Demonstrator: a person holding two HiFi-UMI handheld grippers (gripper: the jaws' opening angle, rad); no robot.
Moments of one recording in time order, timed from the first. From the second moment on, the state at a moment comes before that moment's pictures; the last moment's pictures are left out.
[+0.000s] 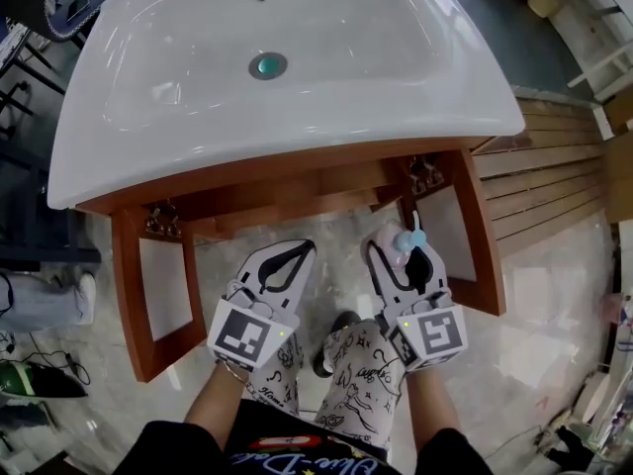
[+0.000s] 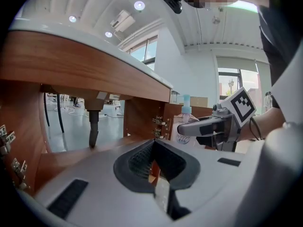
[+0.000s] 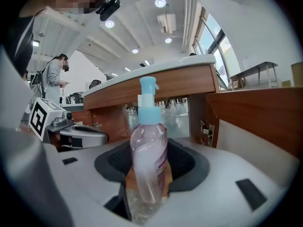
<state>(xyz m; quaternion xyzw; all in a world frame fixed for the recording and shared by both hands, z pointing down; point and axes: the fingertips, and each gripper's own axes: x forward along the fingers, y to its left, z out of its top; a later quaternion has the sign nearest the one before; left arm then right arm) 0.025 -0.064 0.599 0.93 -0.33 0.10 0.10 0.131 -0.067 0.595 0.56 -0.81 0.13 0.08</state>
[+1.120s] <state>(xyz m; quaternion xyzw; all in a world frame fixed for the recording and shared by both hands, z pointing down) 0.033 -0.086 0.689 0.95 -0.31 0.04 -0.03 0.136 -0.088 0.651 0.53 -0.85 0.07 0.00</state>
